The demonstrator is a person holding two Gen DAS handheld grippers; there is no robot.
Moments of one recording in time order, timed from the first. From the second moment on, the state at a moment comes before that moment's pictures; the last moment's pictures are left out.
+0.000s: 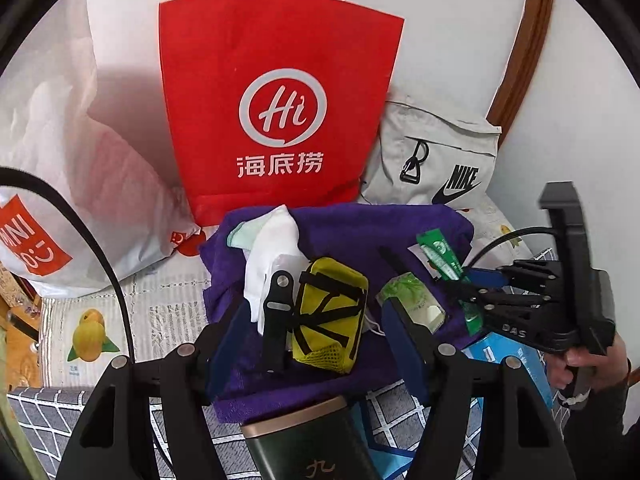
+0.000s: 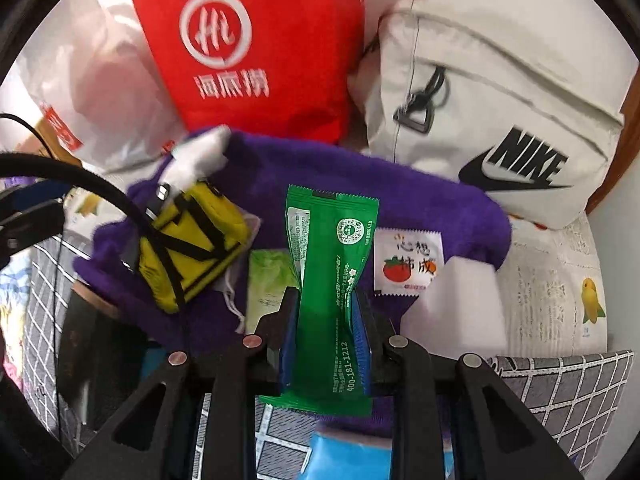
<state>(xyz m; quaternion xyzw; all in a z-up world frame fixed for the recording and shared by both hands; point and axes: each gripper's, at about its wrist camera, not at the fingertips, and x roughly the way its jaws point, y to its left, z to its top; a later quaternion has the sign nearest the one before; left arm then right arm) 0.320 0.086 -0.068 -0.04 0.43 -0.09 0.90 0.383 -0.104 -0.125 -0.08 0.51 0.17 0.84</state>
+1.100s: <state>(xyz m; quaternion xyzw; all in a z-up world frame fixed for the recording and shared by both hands) 0.257 0.047 0.000 -0.03 0.36 -0.07 0.93 0.259 -0.145 -0.034 -0.08 0.41 0.13 0.90</state>
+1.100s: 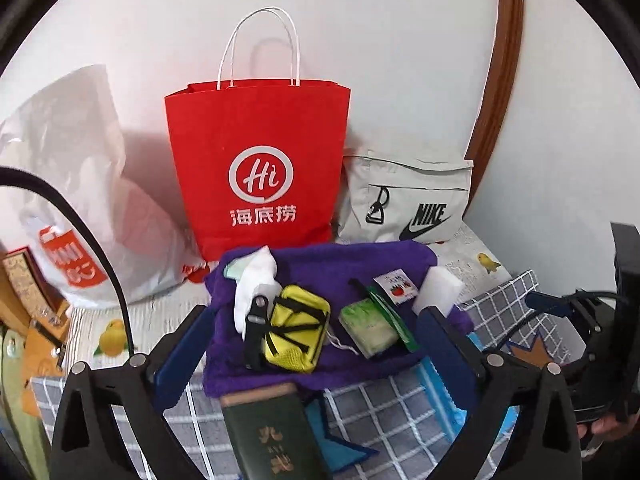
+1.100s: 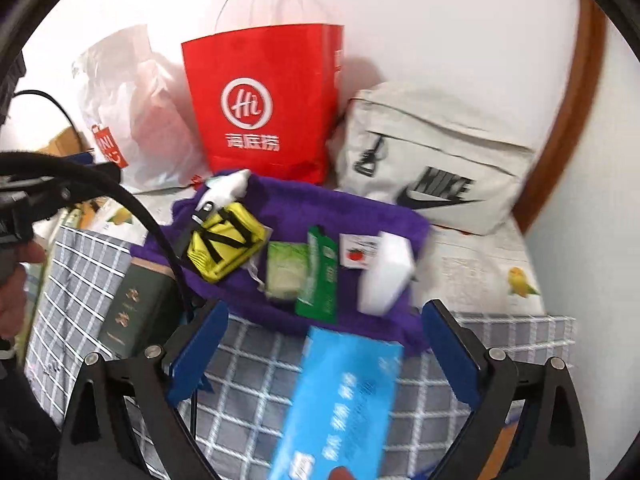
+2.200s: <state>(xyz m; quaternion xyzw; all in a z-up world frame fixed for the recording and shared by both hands) 0.047 -0.001 0.017 -0.01 0.34 0.03 0.94 0.082 -0.175 -0.011 0.00 0.40 0.14 0.90</state>
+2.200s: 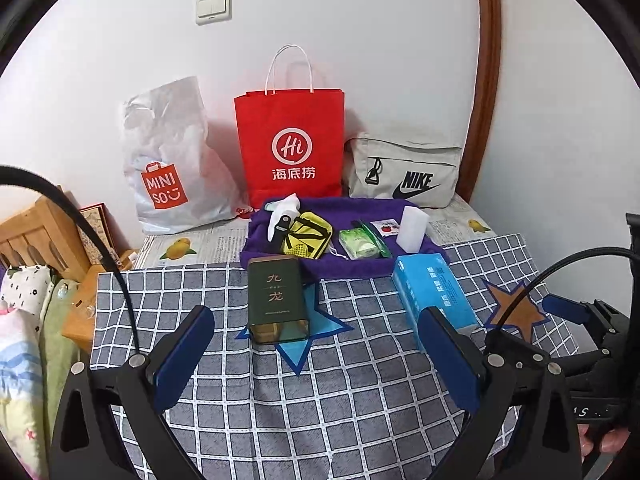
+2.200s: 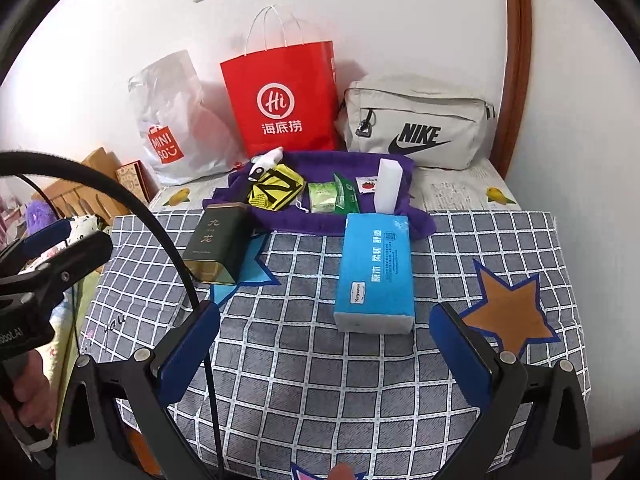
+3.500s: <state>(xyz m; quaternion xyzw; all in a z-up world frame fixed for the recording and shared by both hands) 0.038 -0.003 0.010 -0.02 0.35 0.01 0.93 0.065 -0.169 0.008 -0.02 0.38 0.12 0.92</state>
